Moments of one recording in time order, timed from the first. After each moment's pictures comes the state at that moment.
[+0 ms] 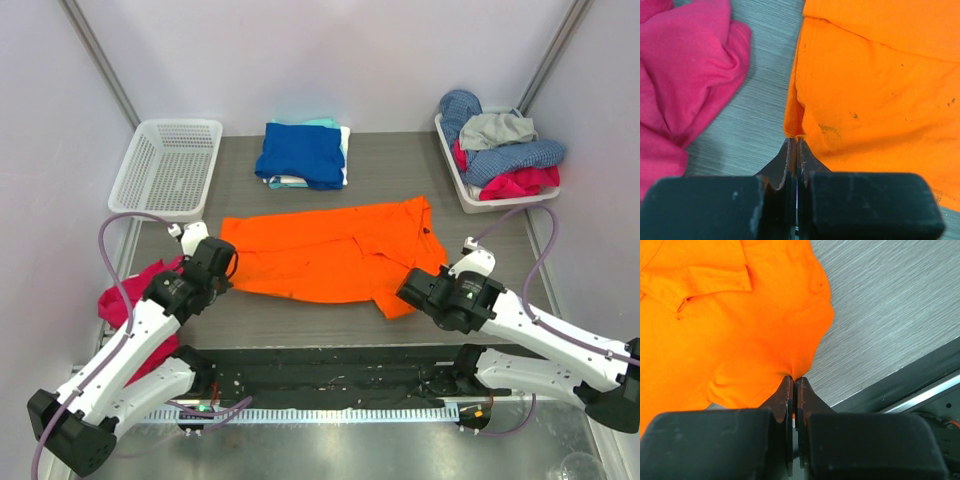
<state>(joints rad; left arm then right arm) -0.53 0.84 0.78 -0.90 -0.54 -0.73 0.99 0.90 0.85 -1.33 0.77 1.56</state>
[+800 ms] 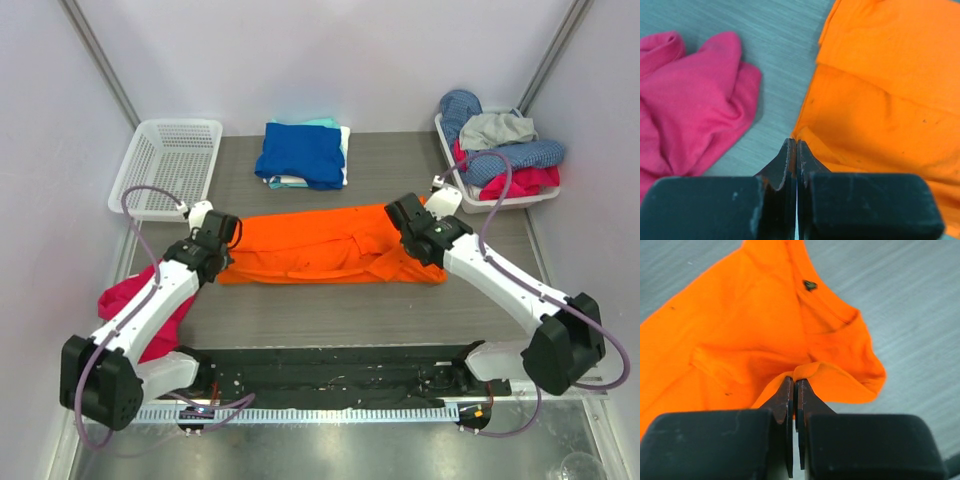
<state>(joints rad) -0.36 1.11 0.82 -0.69 -0.55 -0.61 0.58 1.29 1.03 -0.78 0.70 0.95</state>
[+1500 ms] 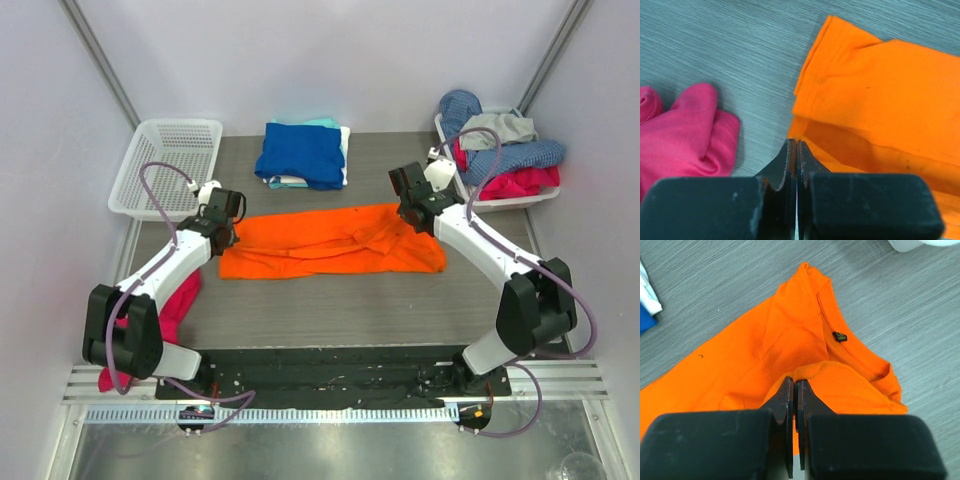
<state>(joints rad) -0.29 1.40 0.96 -0.52 -0.50 -0.50 0.43 1.52 1.21 -0.58 0.61 0.77</state>
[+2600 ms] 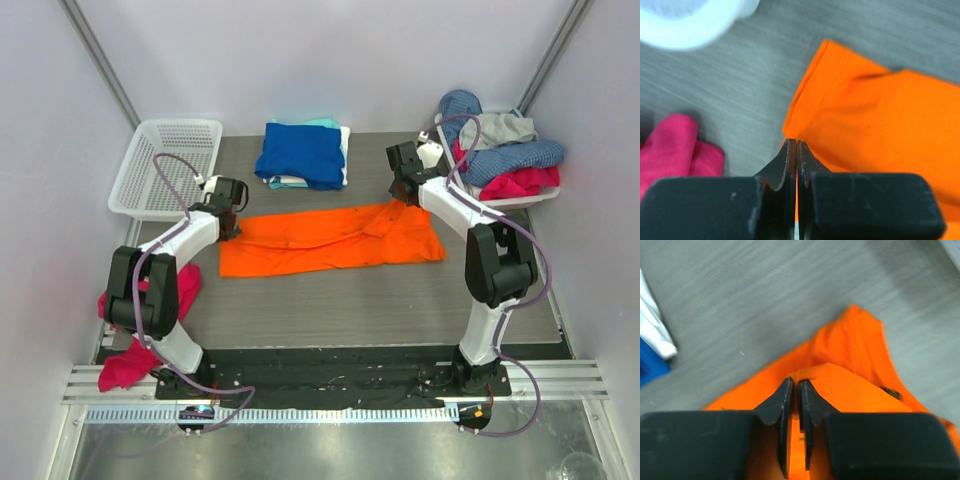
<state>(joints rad) -0.23 1.63 1.05 -0.44 -0.47 -0.46 0.34 1.84 1.42 -0.46 0.51 0.71</state>
